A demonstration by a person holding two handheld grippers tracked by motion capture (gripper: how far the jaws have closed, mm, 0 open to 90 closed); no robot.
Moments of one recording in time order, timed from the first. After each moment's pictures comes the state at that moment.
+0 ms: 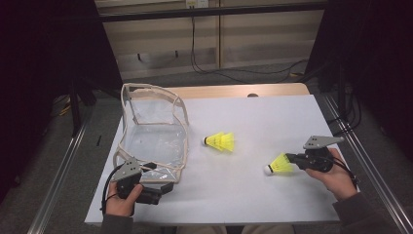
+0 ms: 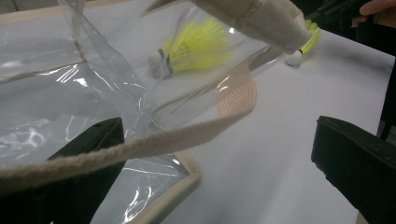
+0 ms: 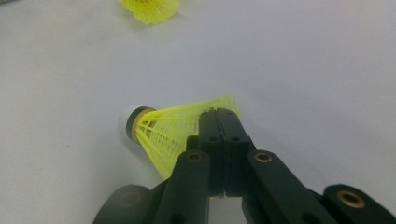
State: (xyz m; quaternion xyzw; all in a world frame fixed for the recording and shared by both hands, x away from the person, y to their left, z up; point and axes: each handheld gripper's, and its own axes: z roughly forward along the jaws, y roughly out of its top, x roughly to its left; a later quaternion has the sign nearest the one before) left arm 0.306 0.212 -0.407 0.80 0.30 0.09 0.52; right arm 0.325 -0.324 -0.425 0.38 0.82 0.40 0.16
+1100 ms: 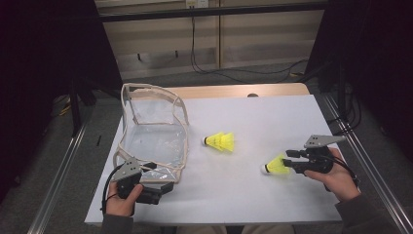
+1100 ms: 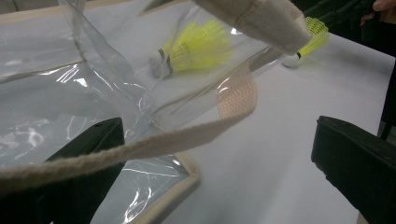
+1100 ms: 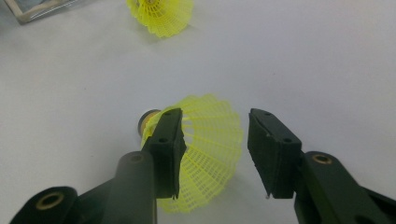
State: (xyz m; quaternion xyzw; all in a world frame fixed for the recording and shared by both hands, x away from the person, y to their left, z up) left arm 0.306 0.212 -0.407 0.80 0.30 0.09 0.52; right arm 0.322 -0.320 -0.418 0.39 0.81 0.41 0.14
